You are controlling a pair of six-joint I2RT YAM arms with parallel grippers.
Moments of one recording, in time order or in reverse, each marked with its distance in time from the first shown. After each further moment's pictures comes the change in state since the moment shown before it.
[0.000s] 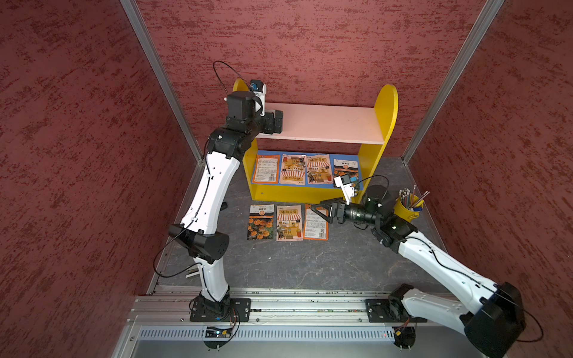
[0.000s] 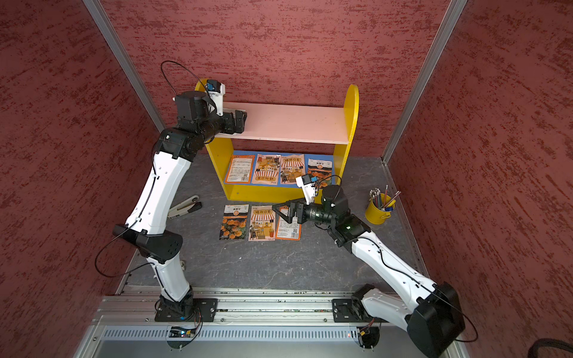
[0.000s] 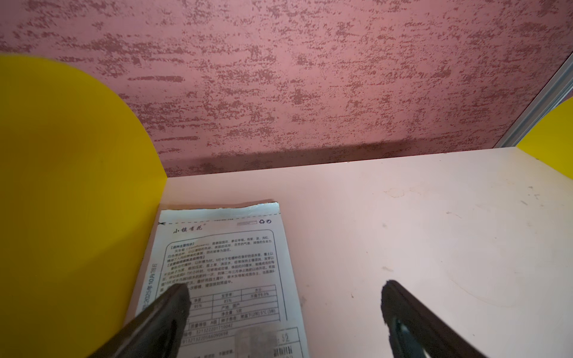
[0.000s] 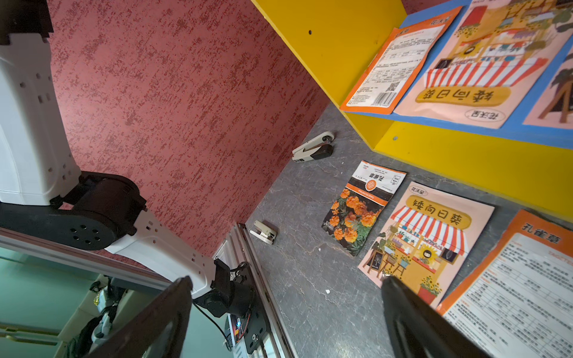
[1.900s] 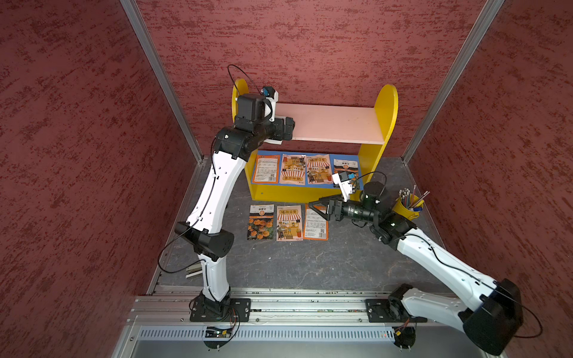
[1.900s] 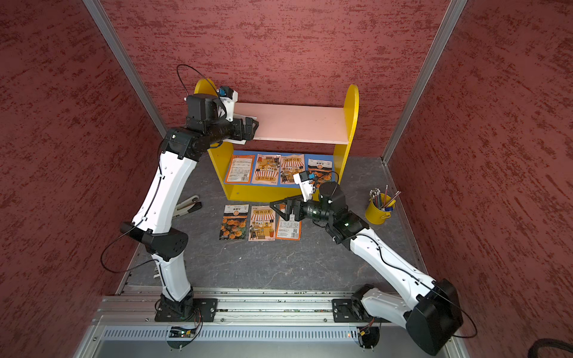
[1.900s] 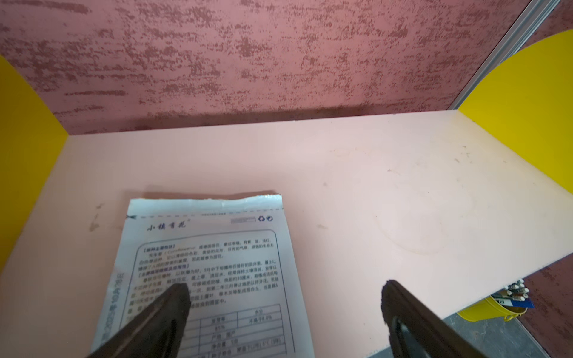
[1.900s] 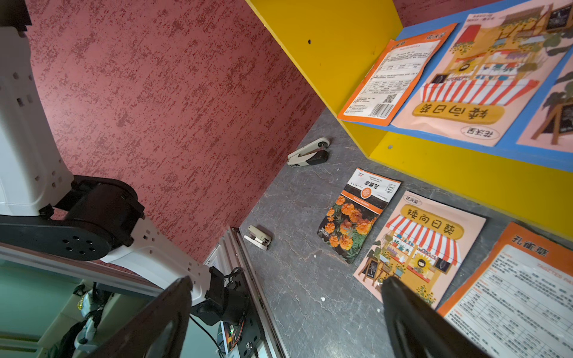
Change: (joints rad) left arm -0.059 0.032 0.068 -0.104 0.084 -0.072; right arm 0.019 0.025 0.056 -0.020 0.041 -0.016
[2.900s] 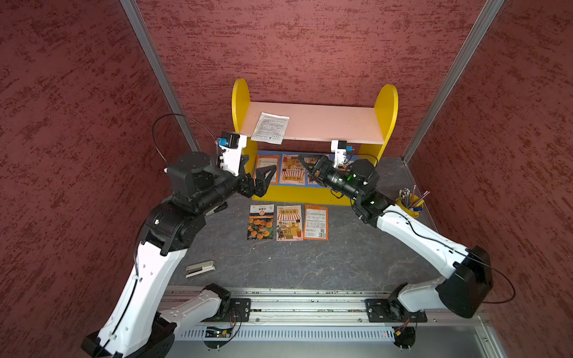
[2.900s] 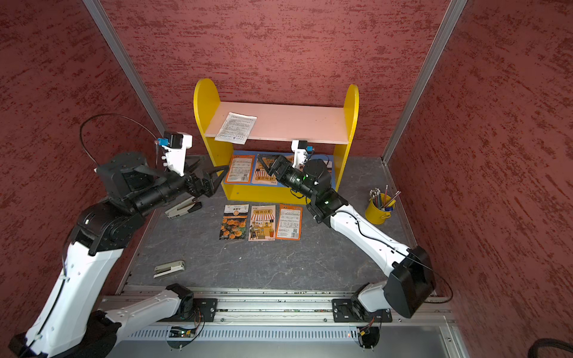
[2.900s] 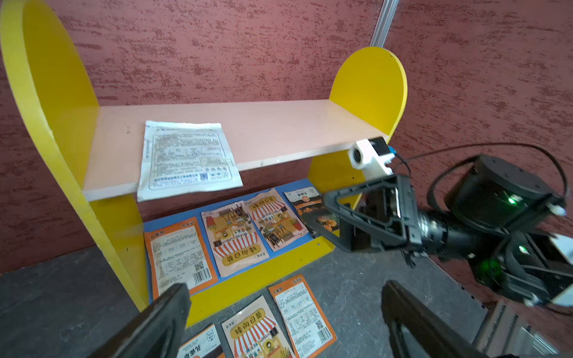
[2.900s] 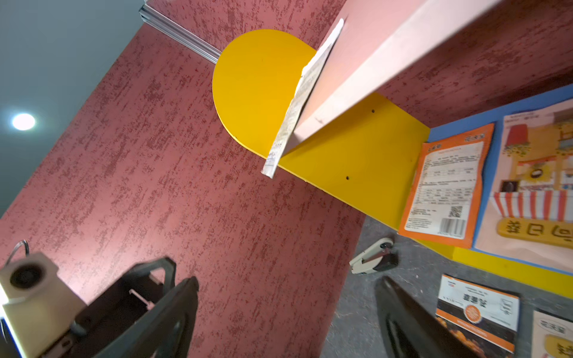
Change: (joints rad) left arm -0.061 -0.901 -0.912 0.134 0.159 0.006; right arm 0.061 0.308 0.346 0.296 0.299 0.494
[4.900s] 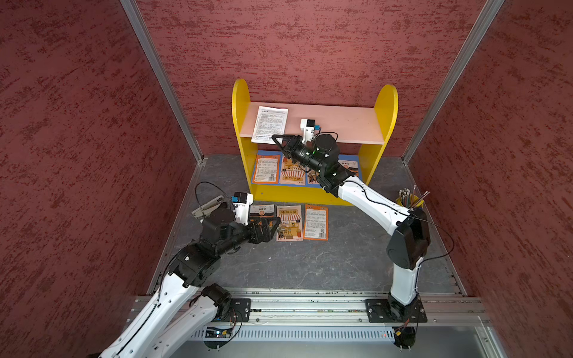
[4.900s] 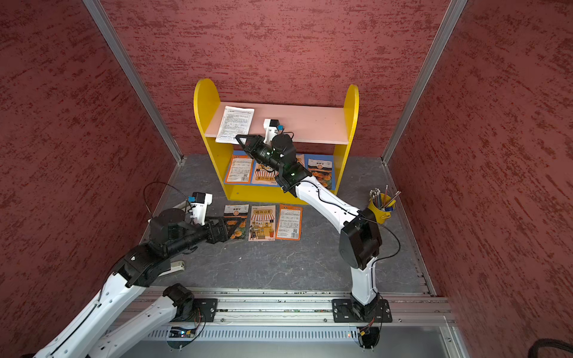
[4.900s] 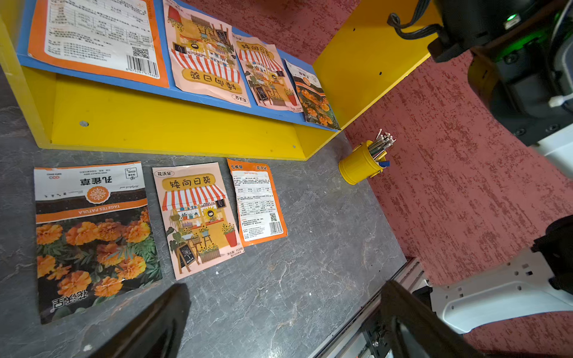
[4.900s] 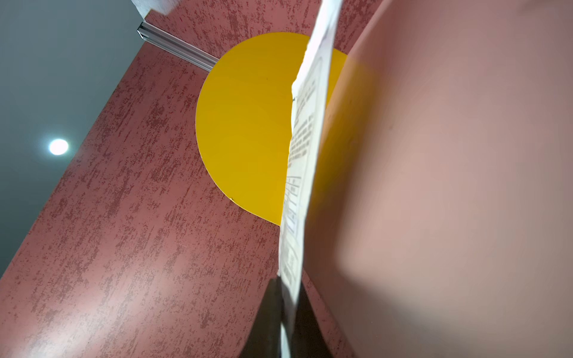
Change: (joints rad) left arm -0.090 -0.339 -0.755 0.203 0.019 -0.454; right arm 0.025 0.469 0.550 -0.021 0.008 0.090
